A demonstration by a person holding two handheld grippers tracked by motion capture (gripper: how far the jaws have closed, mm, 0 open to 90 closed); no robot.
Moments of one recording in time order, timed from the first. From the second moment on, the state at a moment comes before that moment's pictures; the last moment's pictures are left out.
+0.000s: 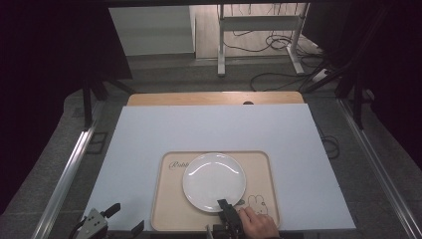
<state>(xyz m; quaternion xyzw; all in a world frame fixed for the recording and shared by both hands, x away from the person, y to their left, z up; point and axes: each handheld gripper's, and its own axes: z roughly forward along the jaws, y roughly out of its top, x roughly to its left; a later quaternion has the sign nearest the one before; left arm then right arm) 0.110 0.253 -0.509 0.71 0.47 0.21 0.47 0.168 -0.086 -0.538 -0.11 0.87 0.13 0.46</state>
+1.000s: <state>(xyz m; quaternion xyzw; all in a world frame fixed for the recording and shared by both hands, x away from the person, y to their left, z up) 0.110 0.253 -0.509 0.71 0.47 0.21 0.48 0.170 -0.110 -0.516 -0.07 0.87 0.16 0.45</state>
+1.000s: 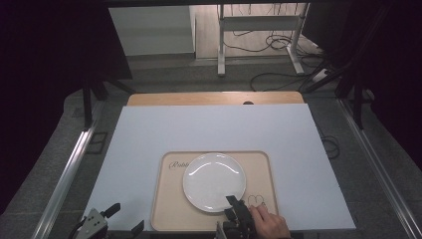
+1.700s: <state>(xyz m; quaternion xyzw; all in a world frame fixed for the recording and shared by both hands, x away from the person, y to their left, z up) 0.110 0.253 -0.509 0.71 0.47 0.21 0.48 0.187 -0.137 -0.505 0.03 0.88 0.22 0.41</state>
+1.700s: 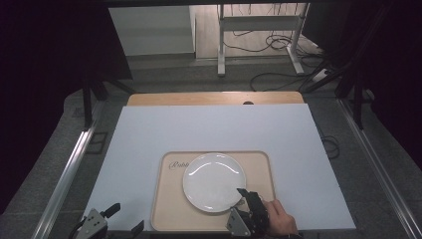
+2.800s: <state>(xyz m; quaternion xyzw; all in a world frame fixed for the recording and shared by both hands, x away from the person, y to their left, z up) 0.109 0.252 -0.509 0.71 0.47 0.21 0.47 0.205 -0.188 -0.486 0.19 0.87 0.35 0.28</state>
